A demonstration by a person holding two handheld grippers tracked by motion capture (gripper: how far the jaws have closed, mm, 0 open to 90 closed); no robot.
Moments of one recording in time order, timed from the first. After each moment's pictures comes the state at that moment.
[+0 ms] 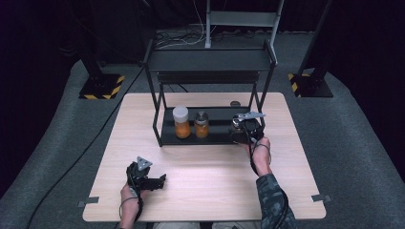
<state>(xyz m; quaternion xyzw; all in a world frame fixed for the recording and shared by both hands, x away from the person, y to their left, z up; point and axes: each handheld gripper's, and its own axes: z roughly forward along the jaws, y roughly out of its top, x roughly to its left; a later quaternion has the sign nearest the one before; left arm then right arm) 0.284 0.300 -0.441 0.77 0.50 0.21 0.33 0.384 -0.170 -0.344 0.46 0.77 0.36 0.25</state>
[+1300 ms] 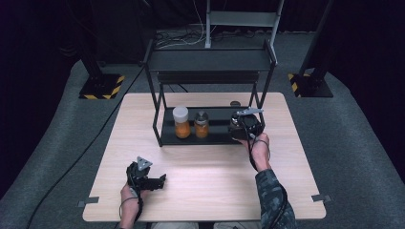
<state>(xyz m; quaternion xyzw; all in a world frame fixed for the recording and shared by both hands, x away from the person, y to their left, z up) 0.283 0.300 -0.441 0.77 0.50 0.21 0.33 0.399 -0.166 -0.337 0.47 0.77 0.35 0.25</state>
